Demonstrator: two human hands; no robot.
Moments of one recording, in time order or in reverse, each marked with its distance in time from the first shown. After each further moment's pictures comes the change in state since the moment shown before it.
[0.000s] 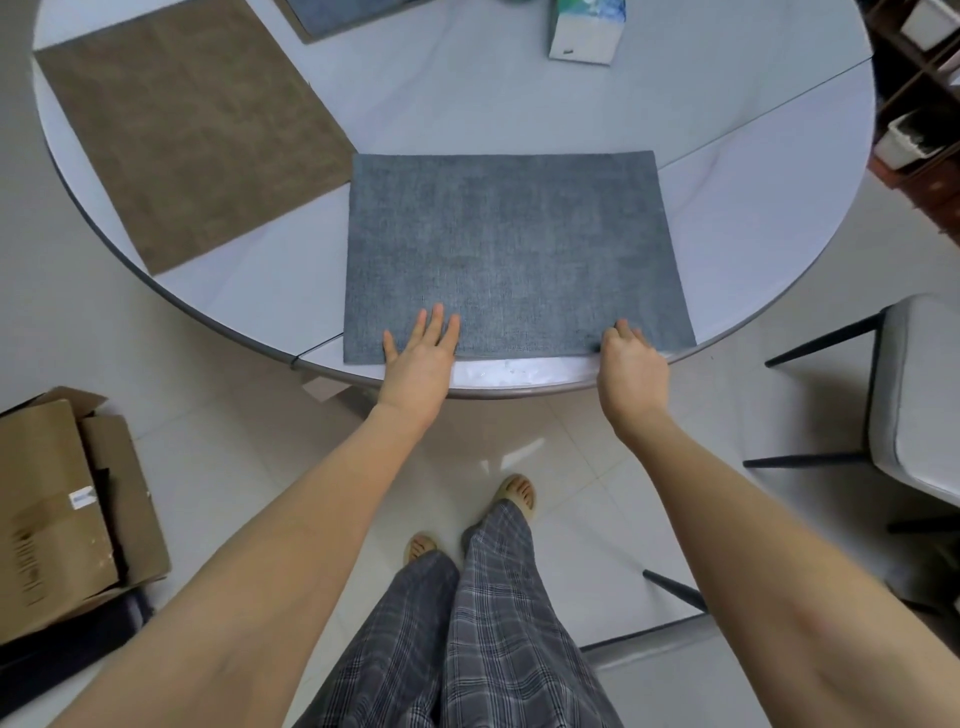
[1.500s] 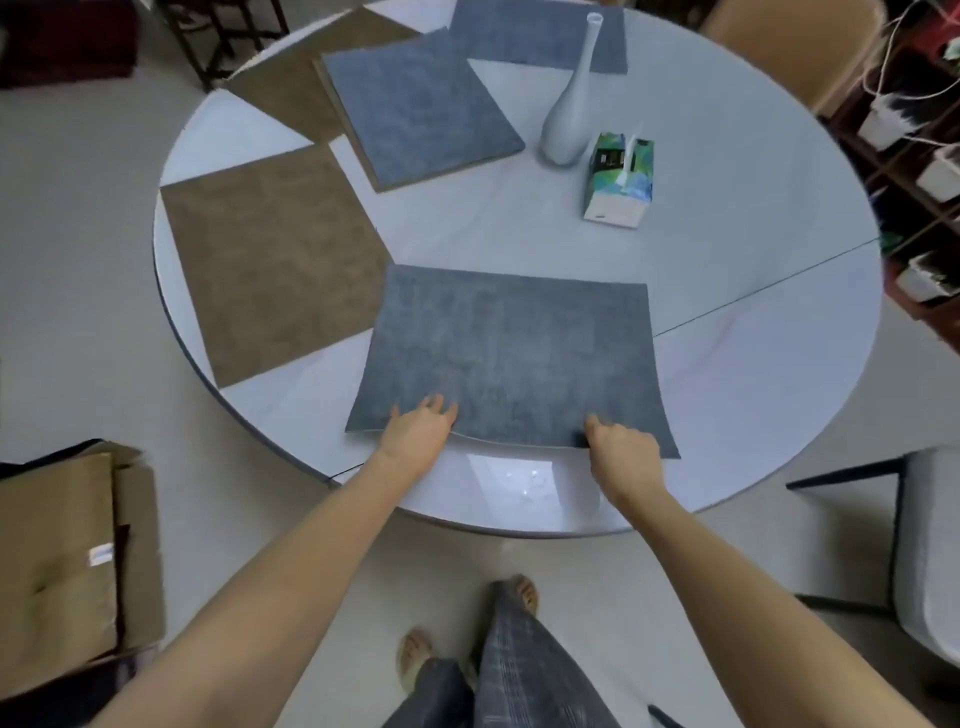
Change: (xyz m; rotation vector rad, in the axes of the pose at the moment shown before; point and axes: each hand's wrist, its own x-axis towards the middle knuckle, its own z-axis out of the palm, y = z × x) left_hand 0.054 -0.033 -0.092 0.190 -0.241 0.020; right_hand 0.078 -0.027 -0.062 -0.183 -0.156 -0.278
